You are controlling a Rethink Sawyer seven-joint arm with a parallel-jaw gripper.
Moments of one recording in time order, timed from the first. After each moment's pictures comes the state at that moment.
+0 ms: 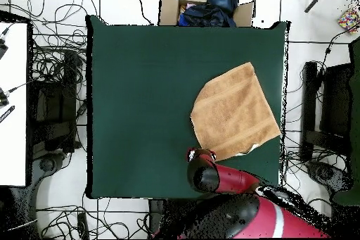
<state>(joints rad) -0.51 -0.42 -0.01 2.02 -0.27 -0.14 1.60</state>
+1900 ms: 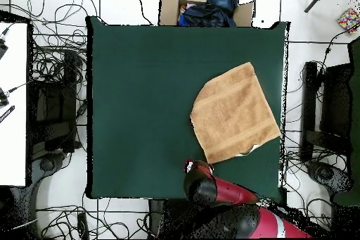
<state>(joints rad) -0.51 -0.47 -0.03 2.16 -0.18 -0.16 1.60</state>
